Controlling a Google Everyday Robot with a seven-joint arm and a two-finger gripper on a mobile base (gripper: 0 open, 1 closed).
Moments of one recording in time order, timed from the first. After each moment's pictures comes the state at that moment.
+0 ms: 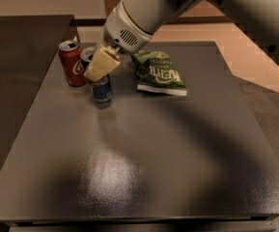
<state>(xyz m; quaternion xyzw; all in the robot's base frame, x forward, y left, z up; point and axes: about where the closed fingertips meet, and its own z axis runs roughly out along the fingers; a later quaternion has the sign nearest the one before) 0.530 0.090 0.953 -0.64 0.68 0.22 0.28</state>
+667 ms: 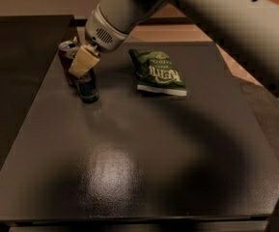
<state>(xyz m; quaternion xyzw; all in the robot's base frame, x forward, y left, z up) 0.569 0.132 0.934 -0.62 0.70 0.23 0.27</state>
